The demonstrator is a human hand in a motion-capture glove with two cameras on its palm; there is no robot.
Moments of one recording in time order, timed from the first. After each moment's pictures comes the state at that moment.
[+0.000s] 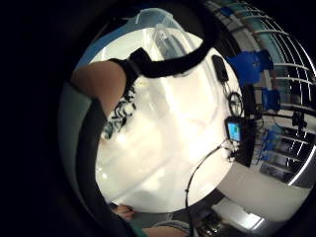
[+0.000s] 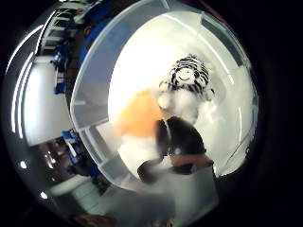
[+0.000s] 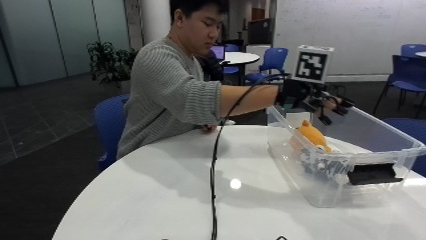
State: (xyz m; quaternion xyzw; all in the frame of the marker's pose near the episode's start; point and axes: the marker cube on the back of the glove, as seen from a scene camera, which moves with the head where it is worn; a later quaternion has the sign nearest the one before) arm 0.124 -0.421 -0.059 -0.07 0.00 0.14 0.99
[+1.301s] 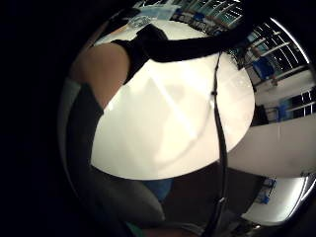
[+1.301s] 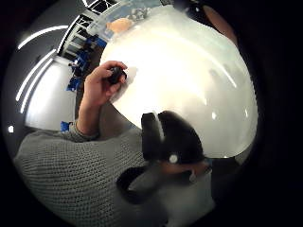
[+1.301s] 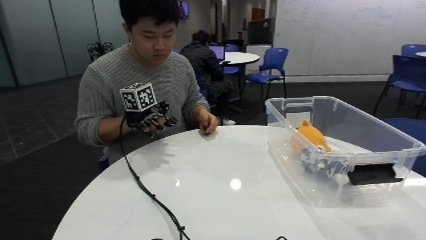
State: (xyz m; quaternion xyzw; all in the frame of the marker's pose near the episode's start) arm 0.030 0.138 0.079 0.07 -0.01 0.18 0.98
